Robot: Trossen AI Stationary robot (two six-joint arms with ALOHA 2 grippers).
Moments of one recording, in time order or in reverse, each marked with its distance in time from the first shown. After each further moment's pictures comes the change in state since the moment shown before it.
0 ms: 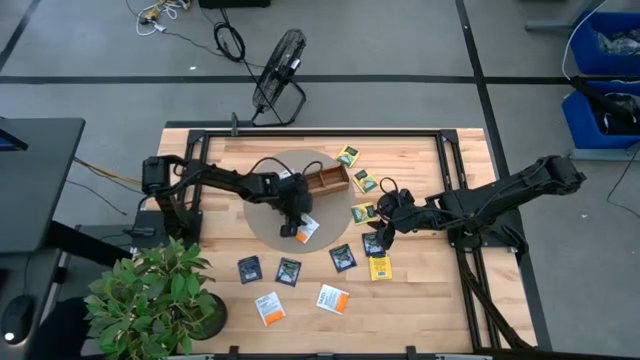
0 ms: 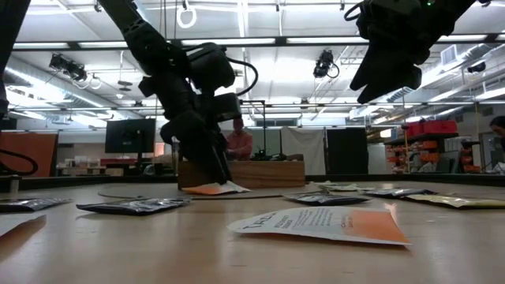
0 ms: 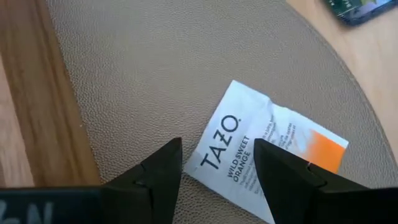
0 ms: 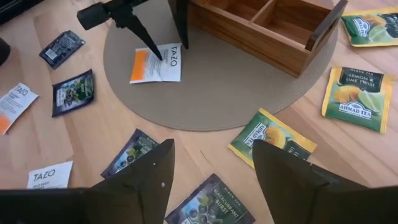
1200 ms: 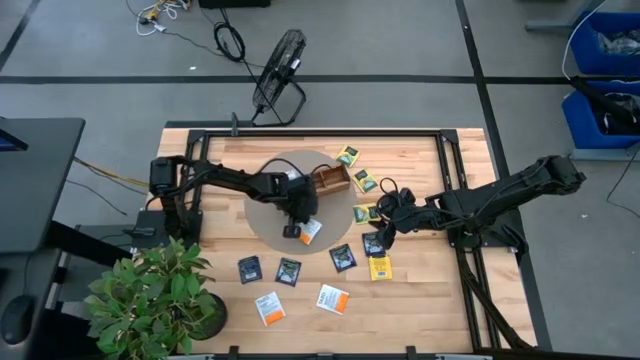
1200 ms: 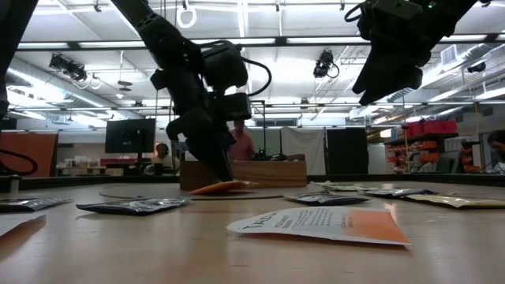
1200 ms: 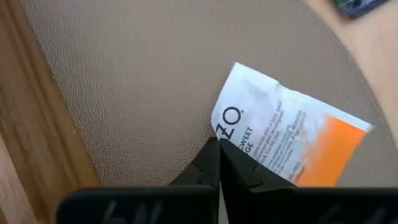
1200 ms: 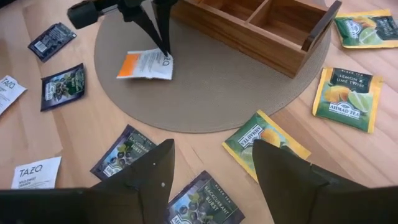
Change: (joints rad) left arm -0.027 0.056 0.125 -0.158 -0.022 0.039; right arm -0.003 0.000 0.000 -0.025 0.017 -0.024
